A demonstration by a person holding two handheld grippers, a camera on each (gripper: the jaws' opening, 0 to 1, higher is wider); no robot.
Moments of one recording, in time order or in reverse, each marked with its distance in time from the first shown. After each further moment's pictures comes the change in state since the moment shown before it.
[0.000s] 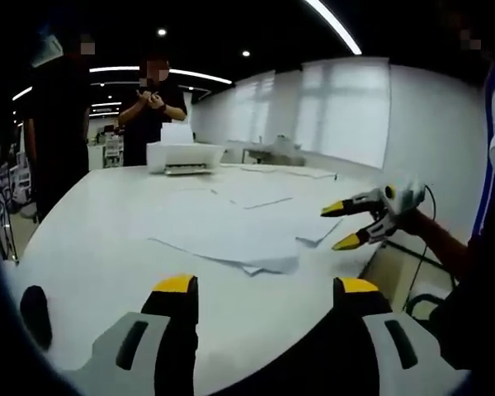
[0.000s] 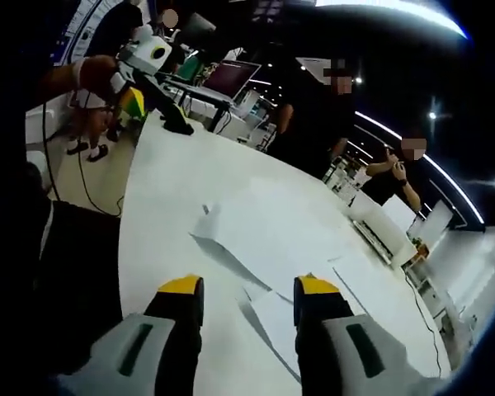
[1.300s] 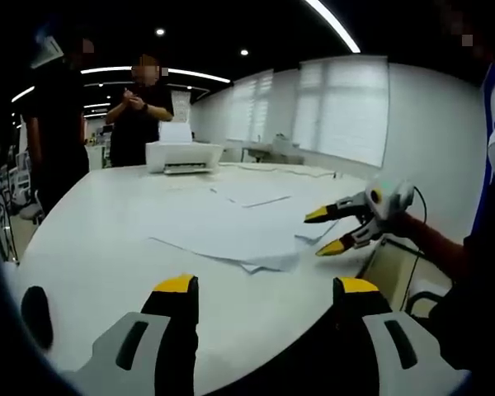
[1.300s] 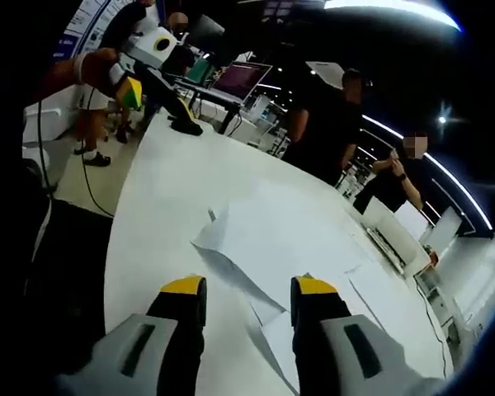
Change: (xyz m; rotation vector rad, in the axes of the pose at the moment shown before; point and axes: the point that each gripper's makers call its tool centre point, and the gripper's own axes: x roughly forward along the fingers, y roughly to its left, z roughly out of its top) left arm -0.003 0.000 -0.002 0.005 0.008 -0.003; right arm 0.032 0.009 0.005 -0.015 -0.034 0.056
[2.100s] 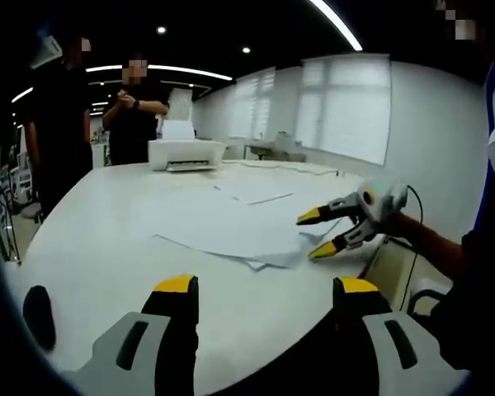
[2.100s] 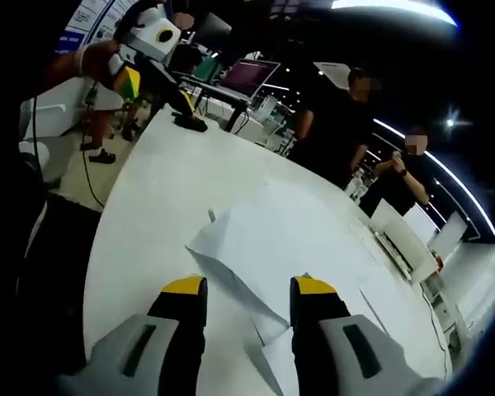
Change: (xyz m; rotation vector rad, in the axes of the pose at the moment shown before) left arm 0.002 0.007 -0.002 0.001 0.014 0.010; right arm 0.025 0.001 -0.004 -0.022 0.005 0.034
